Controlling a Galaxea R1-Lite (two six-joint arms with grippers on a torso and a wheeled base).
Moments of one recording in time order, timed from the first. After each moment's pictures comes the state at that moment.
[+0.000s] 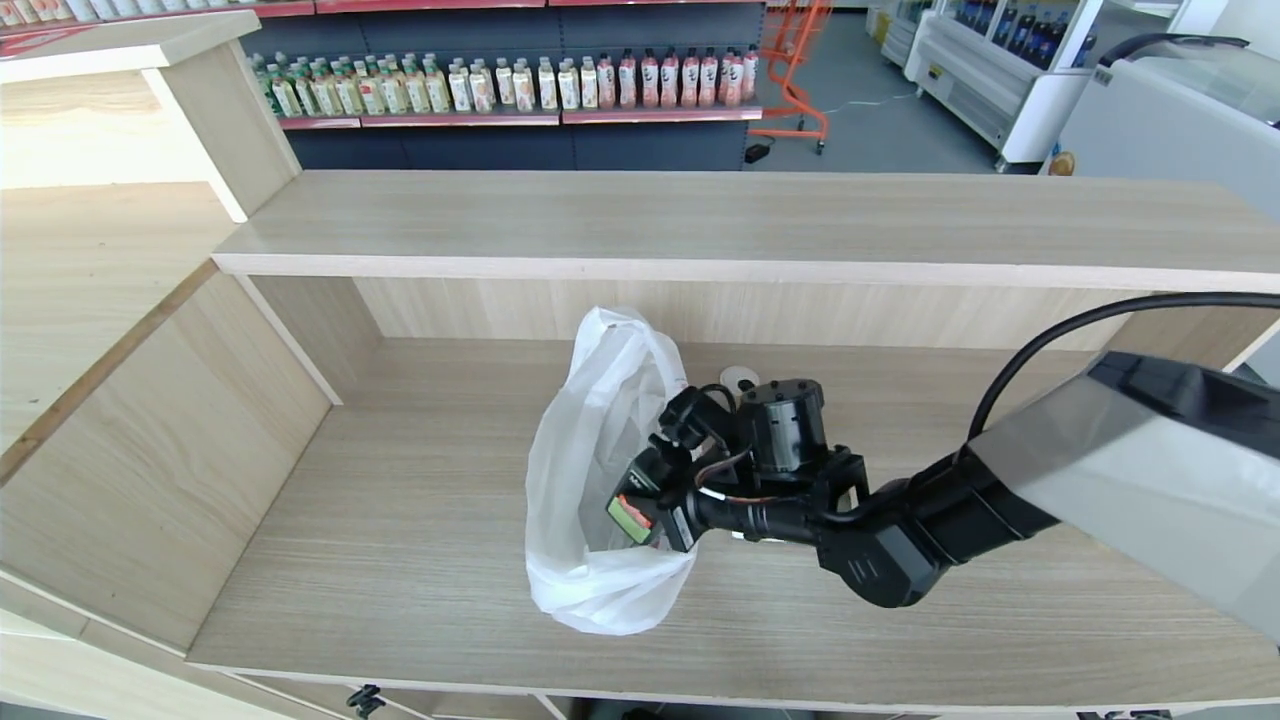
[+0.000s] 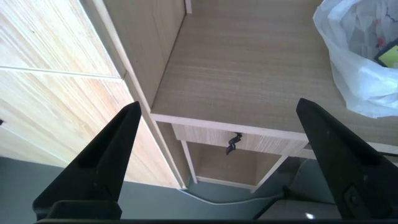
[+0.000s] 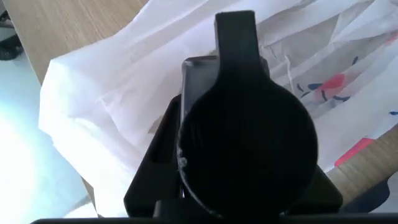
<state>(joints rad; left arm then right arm) 0.00 0.00 0.00 0.05 0.13 0.01 0.66 2.22 -1.11 -0.72 0.25 -0.18</state>
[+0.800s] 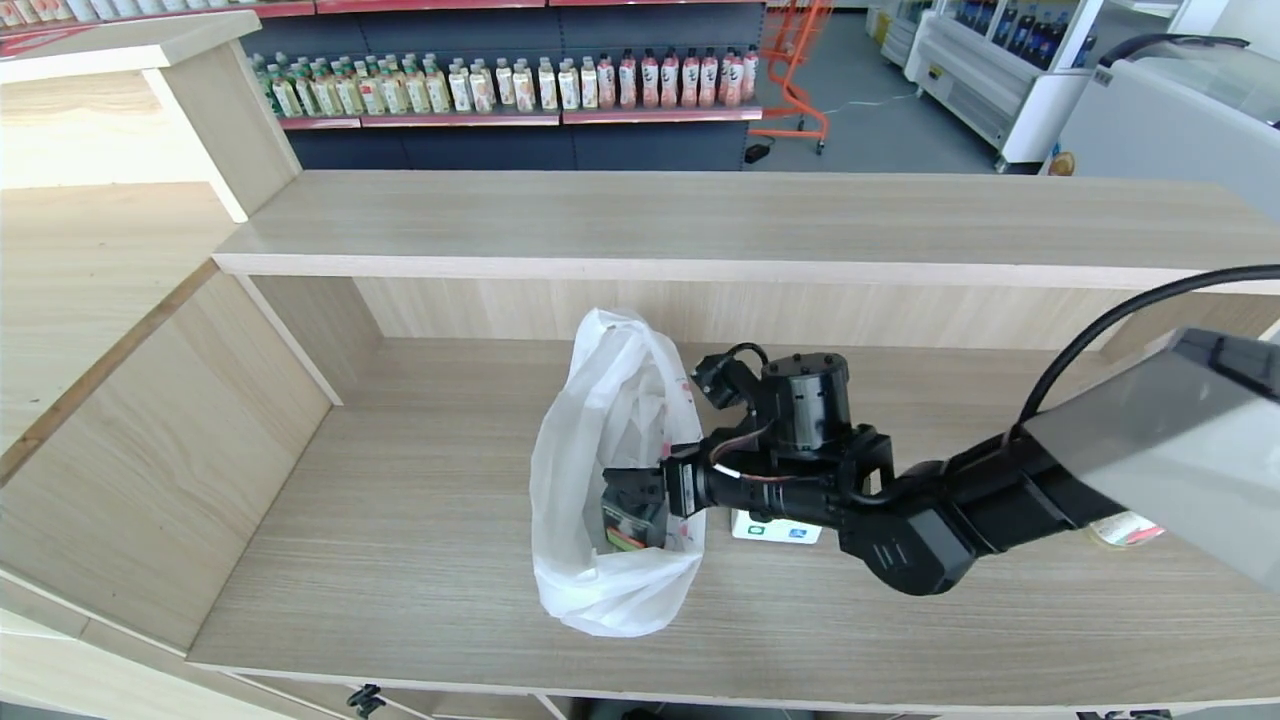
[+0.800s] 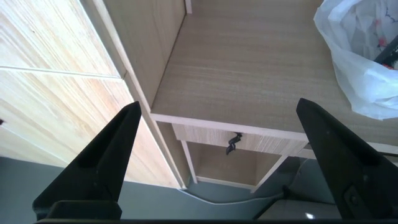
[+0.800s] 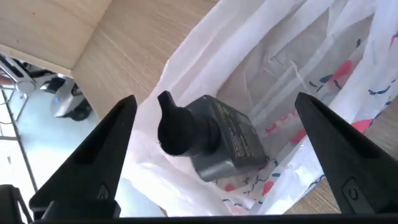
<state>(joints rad) 0.00 0.00 0.00 0.05 0.13 0.01 0.64 2.13 -1.10 -0.72 0.26 0.20</state>
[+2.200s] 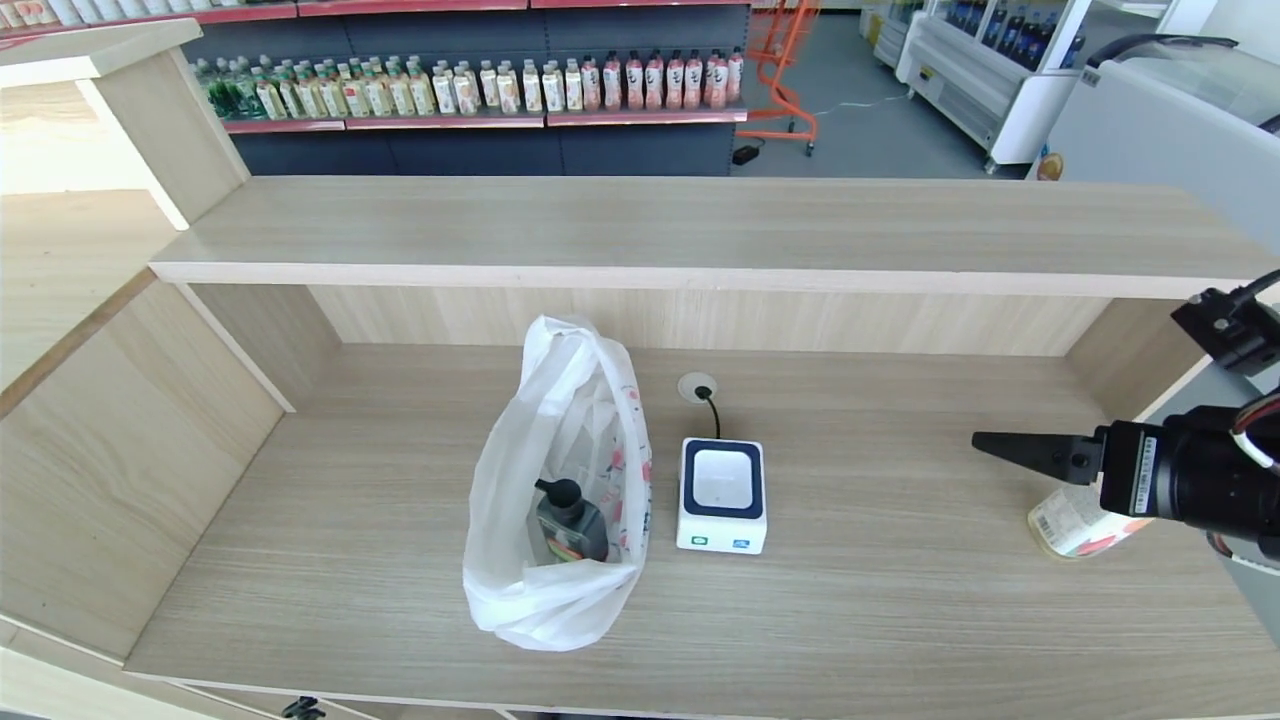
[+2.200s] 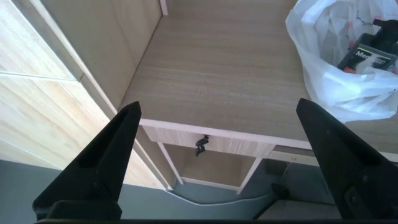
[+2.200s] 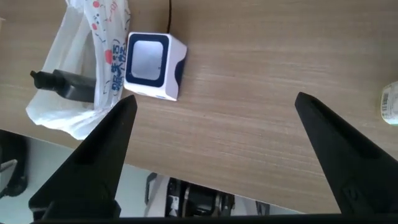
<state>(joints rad) 0.00 0.00 0.00 0.05 0.13 0.01 0.18 1.27 -0.69 -0.16 0.16 0.20</state>
